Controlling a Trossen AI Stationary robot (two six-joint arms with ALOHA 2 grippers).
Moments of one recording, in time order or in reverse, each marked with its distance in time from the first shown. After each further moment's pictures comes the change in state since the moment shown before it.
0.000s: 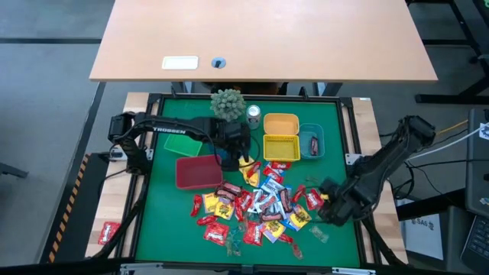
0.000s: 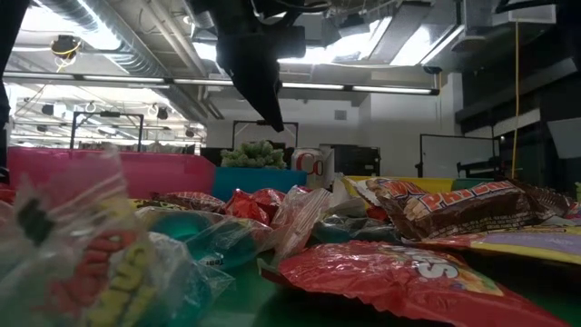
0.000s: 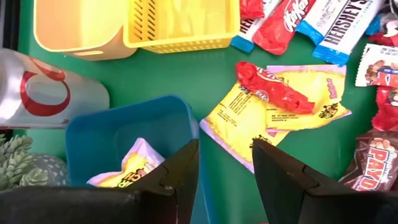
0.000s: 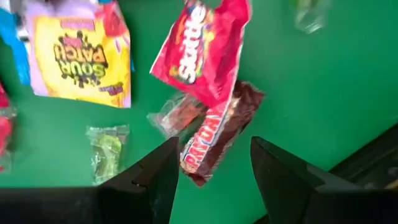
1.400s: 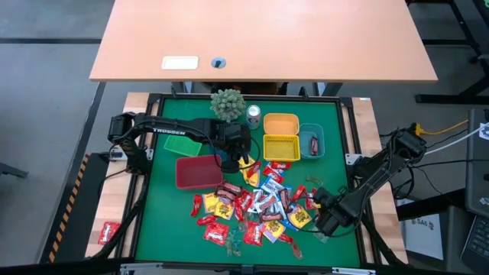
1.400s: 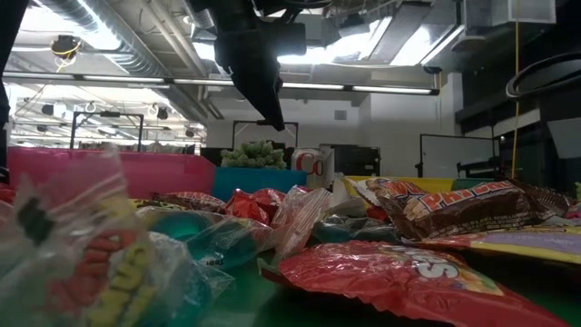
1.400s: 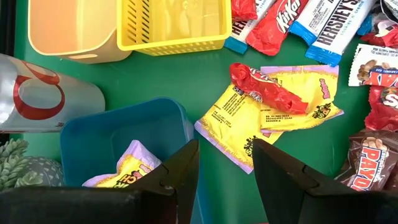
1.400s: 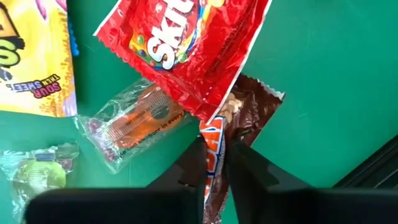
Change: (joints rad) left arm -0.010 0.000 0.000 0.001 0.000 -0.001; right arm 0.014 0.250 0.000 0.069 -0.053 0.002
